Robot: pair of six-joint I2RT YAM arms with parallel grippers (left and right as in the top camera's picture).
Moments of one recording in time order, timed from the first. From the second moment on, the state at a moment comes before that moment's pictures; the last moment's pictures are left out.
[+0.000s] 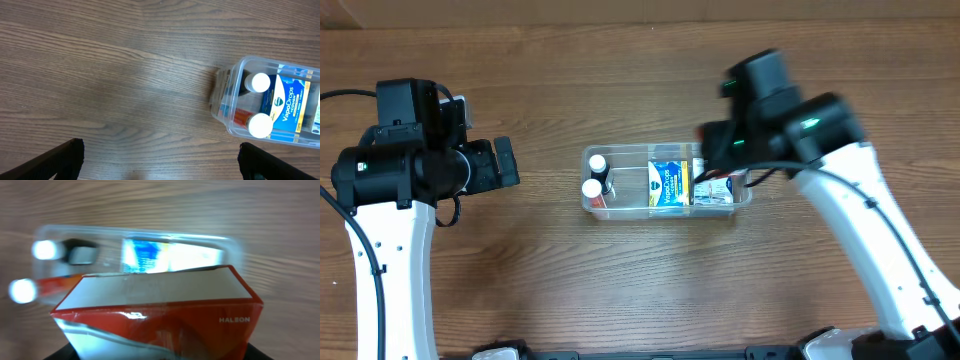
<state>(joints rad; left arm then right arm) 0.12 1.35 1.51 -1.32 0.08 -0.13 0.48 1.58 1.66 -1.22 -0.05 0.38</state>
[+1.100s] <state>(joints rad) 0.12 1.35 1.51 -1.32 0.08 -0.13 0.70 2.04 1.65 -0.93 -0.09 0.64</state>
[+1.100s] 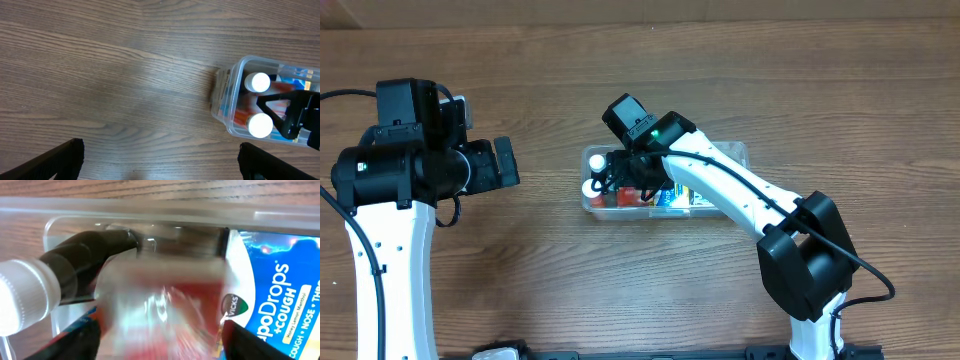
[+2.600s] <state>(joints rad) -0.11 1.28 1.48 -1.11 0.03 -0.07 -0.01 1.46 1.65 -1.23 0.15 0.49</state>
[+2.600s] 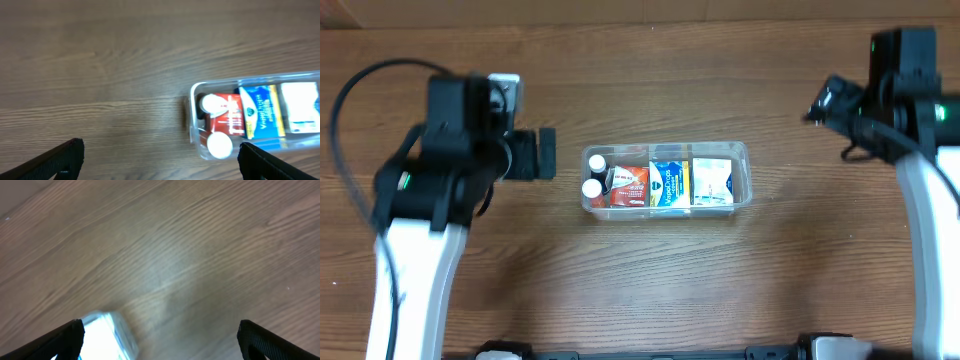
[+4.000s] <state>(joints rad) -0.11 0.46 0.97 -1.24 0.03 -0.10 0.12 0.29 0.58 -0.65 -0.05 0.09</state>
